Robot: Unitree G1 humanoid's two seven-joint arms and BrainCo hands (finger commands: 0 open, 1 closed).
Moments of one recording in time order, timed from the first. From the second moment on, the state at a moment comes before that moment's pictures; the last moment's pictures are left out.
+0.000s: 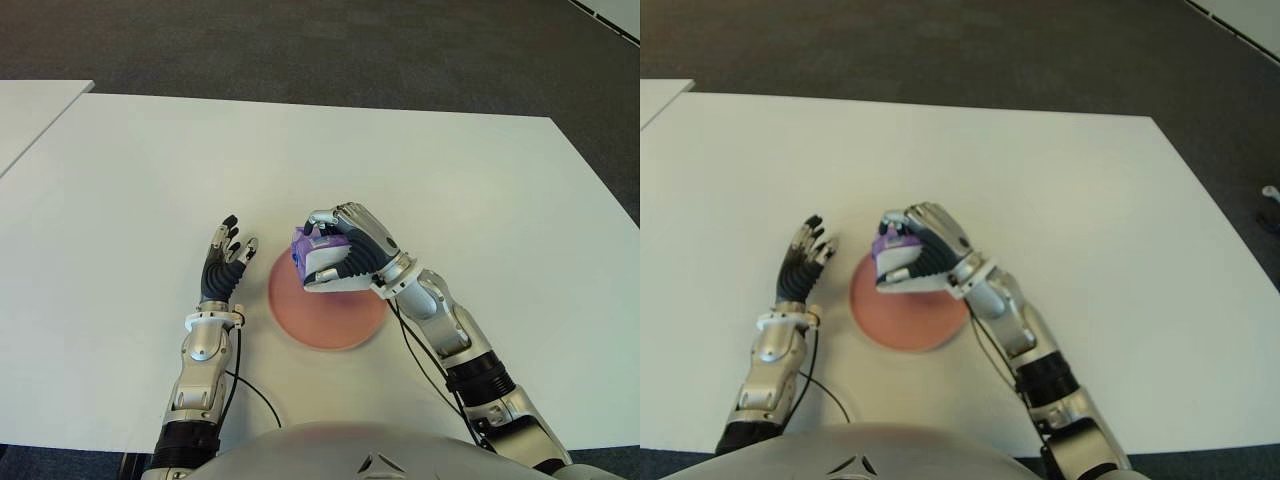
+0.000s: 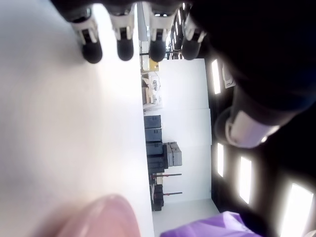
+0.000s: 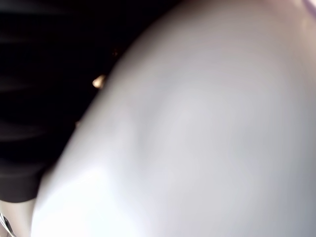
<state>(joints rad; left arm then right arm) 0.19 0.01 0.03 0.08 0.06 -0.22 0.09 -0.19 -0.26 0.35 0.00 -0.61 -0.47 0.02</state>
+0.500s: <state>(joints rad) 0.20 0.01 0.03 0.04 0.06 -0.19 0.09 -0.19 -0.26 0.35 0.06 -0.63 -0.47 -0.04</state>
